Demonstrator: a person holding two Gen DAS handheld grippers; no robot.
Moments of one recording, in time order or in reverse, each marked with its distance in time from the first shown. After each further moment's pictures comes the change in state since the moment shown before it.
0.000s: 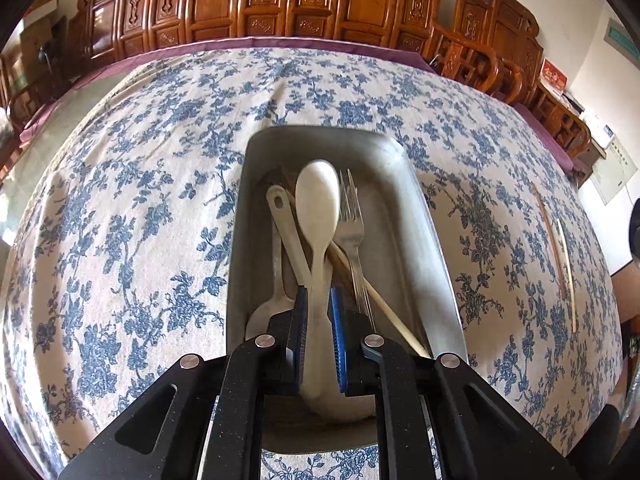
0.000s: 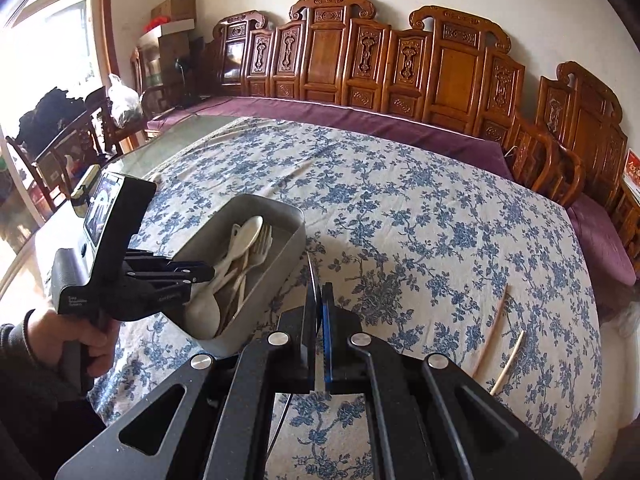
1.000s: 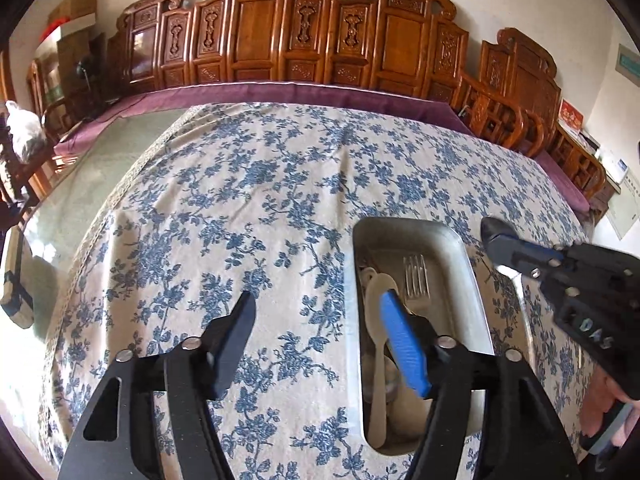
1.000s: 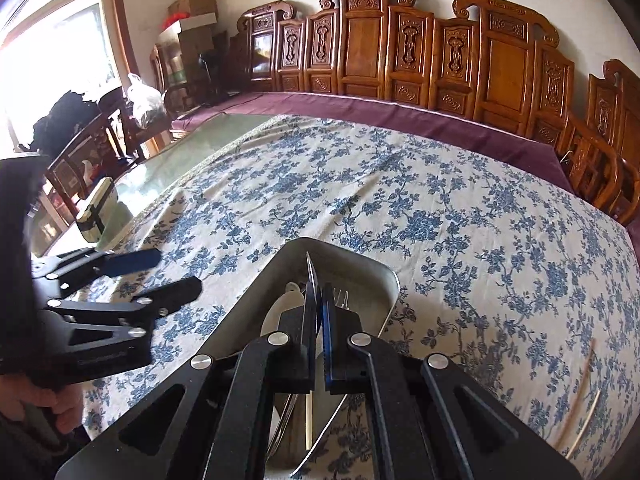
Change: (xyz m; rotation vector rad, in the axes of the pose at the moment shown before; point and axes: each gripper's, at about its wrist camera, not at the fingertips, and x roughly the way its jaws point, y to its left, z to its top) left arm -0.052 0.062 0.030 -0.054 -0.145 0.084; right arm 0.110 0.062 0.066 0.000 0.036 0.122
